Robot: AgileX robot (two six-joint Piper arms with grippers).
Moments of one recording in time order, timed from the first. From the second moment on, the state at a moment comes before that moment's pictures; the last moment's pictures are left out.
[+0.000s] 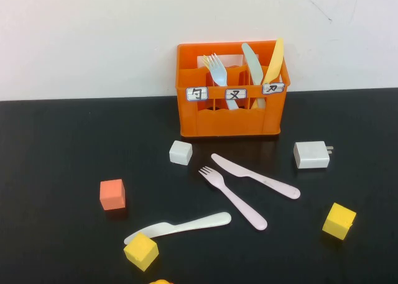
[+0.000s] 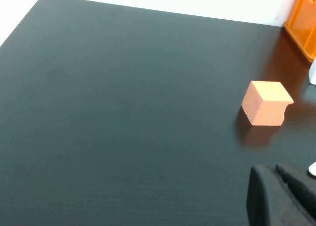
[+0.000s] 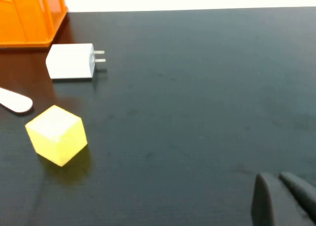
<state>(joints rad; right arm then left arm) -0.01 -0.01 0.02 -0.01 0.42 0.01 -0.01 -0.02 0.02 -0.08 0.35 -0.12</state>
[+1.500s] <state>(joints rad) -0.01 -0.01 0.02 -0.01 0.41 0.01 -0.01 -0.02 0.02 -0.08 0.32 -0.12</state>
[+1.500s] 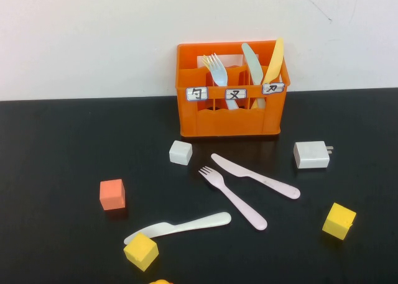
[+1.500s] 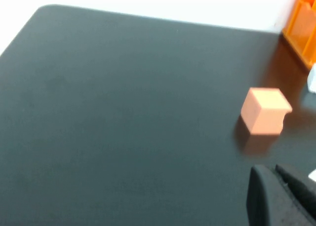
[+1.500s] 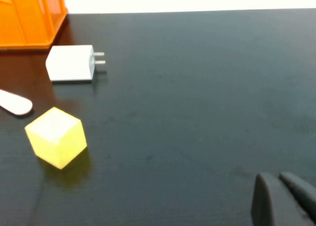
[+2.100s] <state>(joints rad) -0.01 -0.01 0.03 -0.01 -0.07 -0.05 -0.01 -0.02 0.02 -0.08 -0.32 -0.12</state>
